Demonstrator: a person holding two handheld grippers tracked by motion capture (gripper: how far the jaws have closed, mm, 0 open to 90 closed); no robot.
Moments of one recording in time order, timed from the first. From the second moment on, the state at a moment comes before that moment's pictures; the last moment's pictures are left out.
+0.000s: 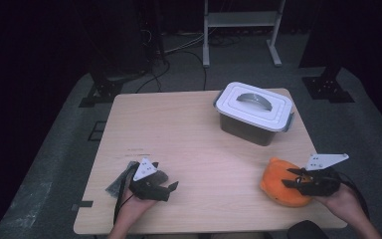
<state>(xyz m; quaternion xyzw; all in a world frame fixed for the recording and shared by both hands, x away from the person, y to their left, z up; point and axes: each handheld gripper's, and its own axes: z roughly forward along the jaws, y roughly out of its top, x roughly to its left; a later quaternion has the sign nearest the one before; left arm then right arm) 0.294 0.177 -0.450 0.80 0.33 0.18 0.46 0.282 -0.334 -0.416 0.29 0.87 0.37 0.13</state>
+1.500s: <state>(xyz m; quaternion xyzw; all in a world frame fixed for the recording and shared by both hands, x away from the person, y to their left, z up) 0.293 0.191 -0.441 0.79 0.34 0.19 0.47 0.309 -0.216 -0.343 0.13 0.89 0.44 0.09</state>
